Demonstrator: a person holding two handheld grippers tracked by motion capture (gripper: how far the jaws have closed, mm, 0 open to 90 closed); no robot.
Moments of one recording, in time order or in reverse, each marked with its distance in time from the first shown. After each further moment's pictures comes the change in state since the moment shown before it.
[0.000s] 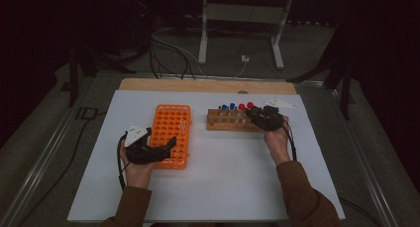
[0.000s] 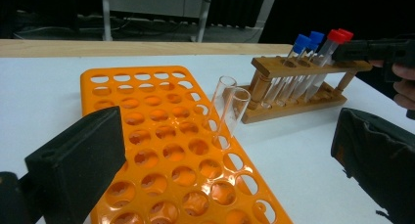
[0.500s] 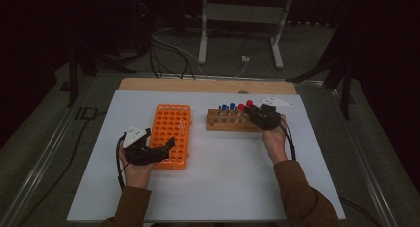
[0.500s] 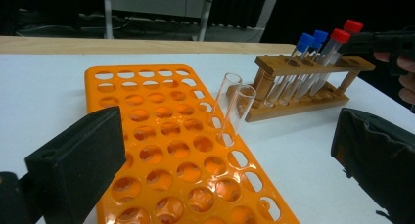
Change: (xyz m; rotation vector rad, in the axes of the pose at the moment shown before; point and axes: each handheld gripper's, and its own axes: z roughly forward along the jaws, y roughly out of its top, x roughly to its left) left arm 0.003 -0.003 -0.001 -0.002 0.005 -0.005; right arm 0.011 0.009 -0.002 -0.019 -0.007 -0.031
